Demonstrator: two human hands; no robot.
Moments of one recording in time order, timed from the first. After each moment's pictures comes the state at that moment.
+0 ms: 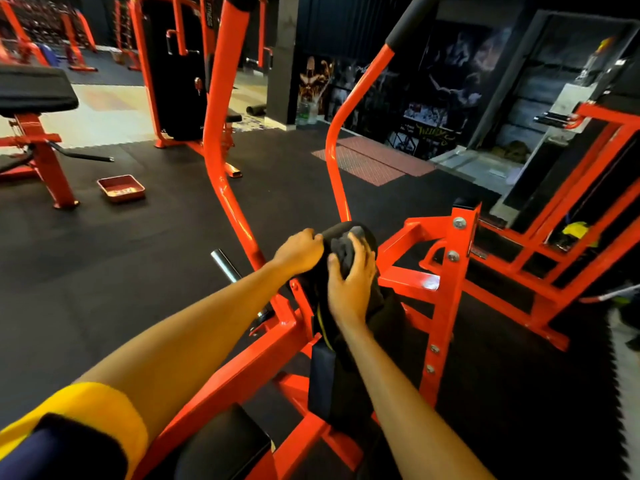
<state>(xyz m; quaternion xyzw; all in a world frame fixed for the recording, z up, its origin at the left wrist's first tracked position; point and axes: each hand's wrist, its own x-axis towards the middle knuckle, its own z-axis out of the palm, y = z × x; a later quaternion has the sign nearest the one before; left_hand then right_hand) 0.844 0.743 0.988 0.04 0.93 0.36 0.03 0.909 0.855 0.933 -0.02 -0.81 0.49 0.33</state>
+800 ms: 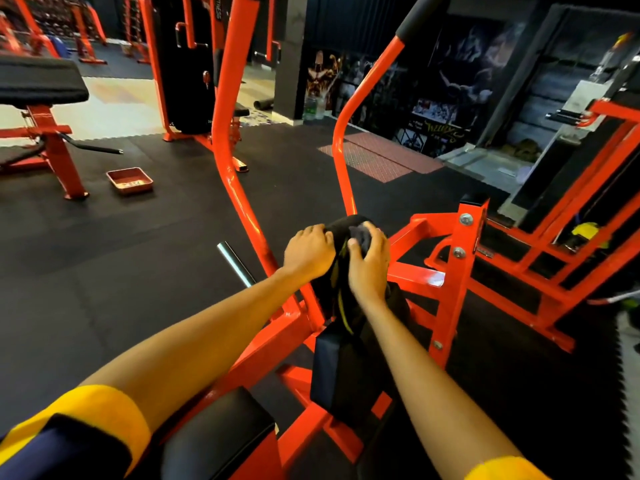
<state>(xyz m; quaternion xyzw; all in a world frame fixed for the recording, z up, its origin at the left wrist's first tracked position) 0.868 0.758 0.977 0.04 0.94 0.34 -0.06 0.875 0.891 0.933 -0.03 -0.82 0.48 0.29</state>
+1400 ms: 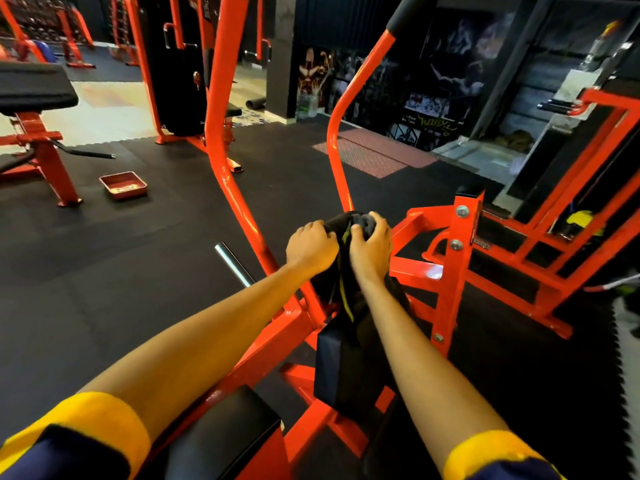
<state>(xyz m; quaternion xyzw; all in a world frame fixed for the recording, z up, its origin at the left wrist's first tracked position) 0.876 0.764 0.991 0.01 0.93 0.35 -0.04 0.863 0.886 0.955 -0.12 -0.81 0.49 0.29</state>
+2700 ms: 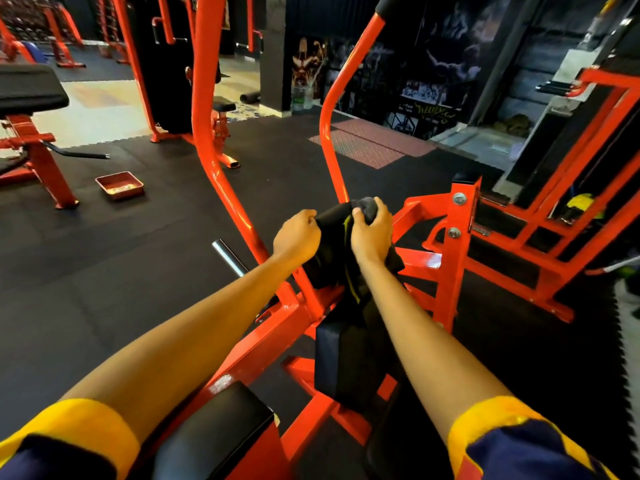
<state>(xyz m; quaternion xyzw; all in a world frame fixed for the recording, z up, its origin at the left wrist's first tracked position) 0.869 0.748 0.986 0.00 0.90 0.43 -0.04 0.854 0.891 0.967 -0.14 -0.78 0.53 0.29</state>
